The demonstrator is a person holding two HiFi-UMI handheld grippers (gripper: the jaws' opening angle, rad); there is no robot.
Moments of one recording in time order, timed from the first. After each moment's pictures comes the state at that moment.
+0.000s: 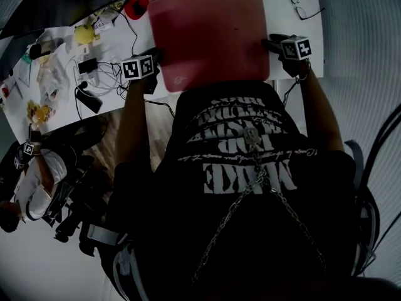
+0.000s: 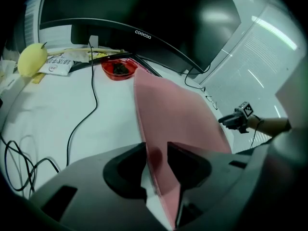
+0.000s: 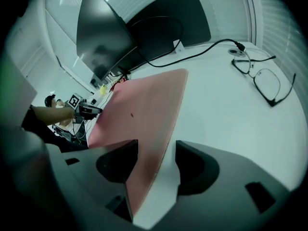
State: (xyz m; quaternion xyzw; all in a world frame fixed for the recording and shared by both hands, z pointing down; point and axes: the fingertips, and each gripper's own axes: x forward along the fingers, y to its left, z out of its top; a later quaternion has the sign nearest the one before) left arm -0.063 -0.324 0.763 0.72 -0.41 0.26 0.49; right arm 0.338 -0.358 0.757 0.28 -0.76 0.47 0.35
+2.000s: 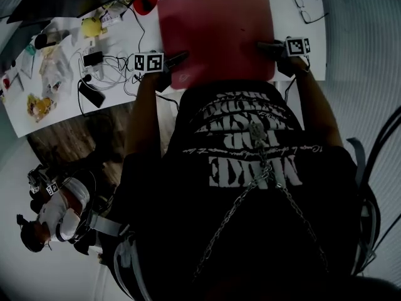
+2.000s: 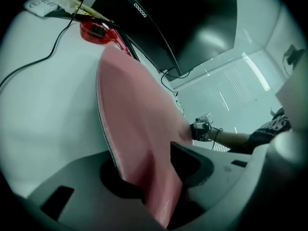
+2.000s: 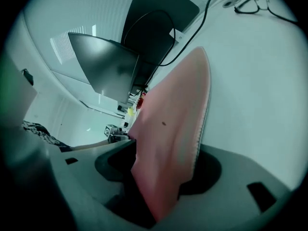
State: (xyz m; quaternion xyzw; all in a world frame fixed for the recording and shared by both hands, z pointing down) left arm 0.007 -0.297 0.754 0.76 -0.25 0.13 0.59; right arm 0.270 -0.347 0.735 0.16 -0.75 0.62 0.17
